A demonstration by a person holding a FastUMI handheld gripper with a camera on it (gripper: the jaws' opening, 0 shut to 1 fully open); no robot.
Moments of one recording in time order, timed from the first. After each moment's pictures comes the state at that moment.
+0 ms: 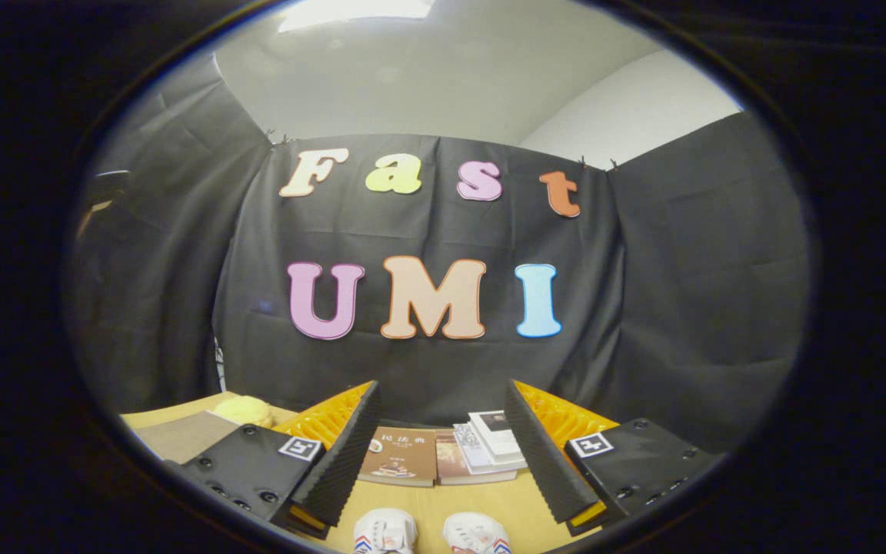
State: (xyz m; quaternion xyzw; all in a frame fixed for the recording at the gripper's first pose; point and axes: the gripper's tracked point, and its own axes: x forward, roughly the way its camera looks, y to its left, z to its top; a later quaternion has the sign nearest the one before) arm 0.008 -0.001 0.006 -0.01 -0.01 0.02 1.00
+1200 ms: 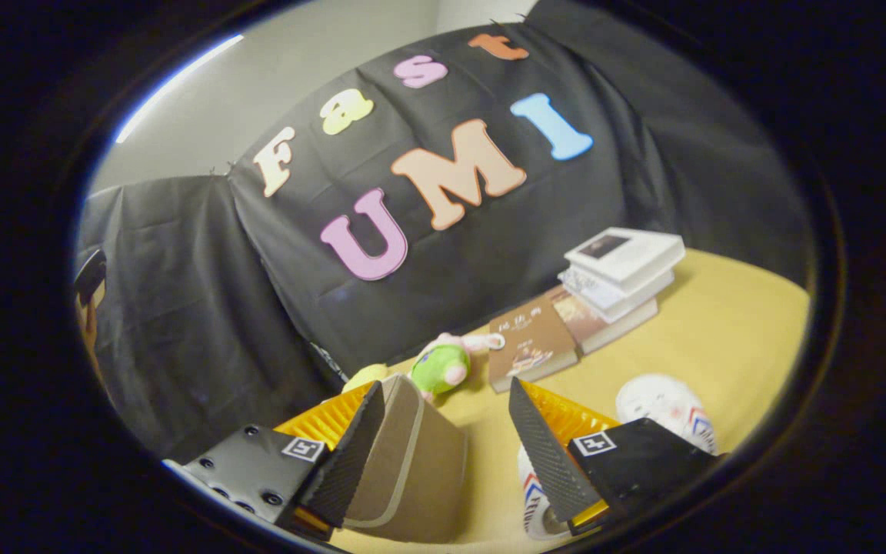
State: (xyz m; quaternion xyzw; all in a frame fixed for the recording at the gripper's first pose) arm -0.026 0.096 -0.155 0.30 0.24 0.13 0.92
